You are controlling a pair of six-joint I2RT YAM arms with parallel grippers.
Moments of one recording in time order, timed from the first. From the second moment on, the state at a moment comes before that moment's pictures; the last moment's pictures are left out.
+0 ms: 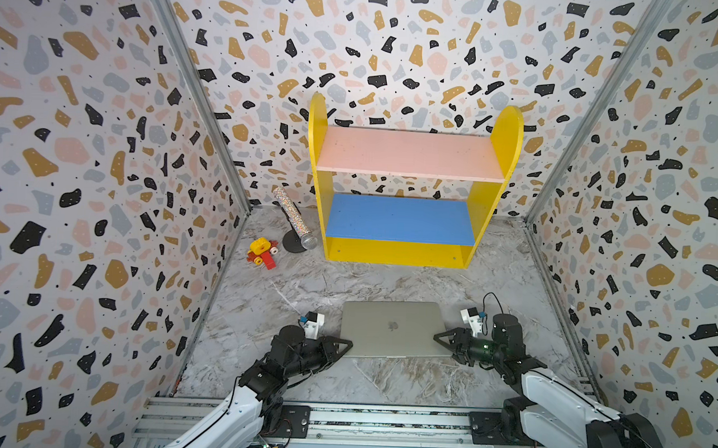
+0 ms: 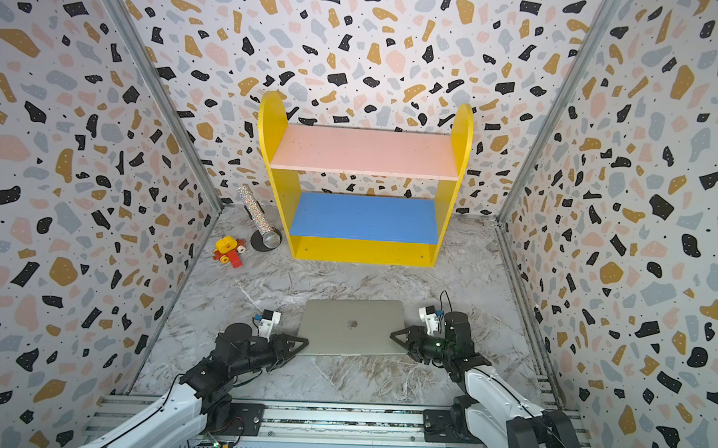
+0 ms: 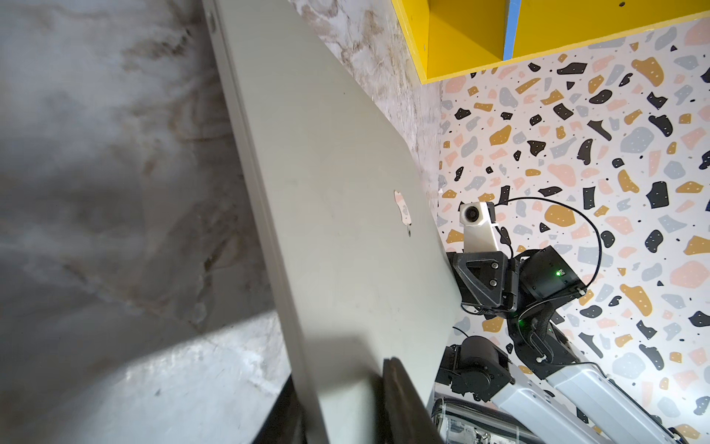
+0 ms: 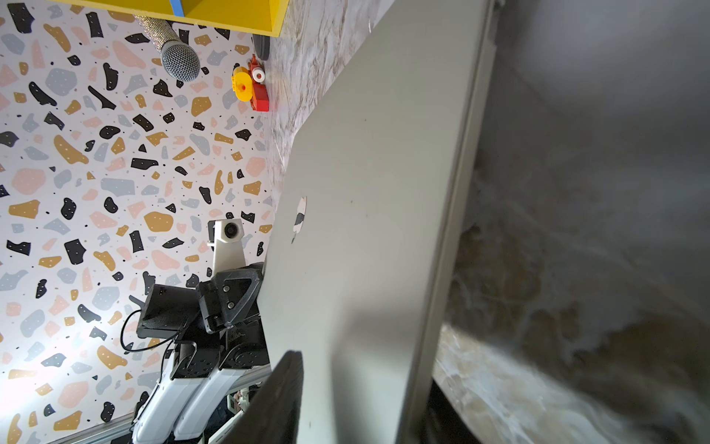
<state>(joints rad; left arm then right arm) -0.49 0.59 0.04 0.05 0.54 -1.12 0.24 0.97 0.14 0.18 -0.88 0.95</state>
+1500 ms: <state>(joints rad) -0.48 0.41 0.27 -0.10 0.51 -1.17 0.24 0.66 0.36 -0.08 -0.84 1.14</state>
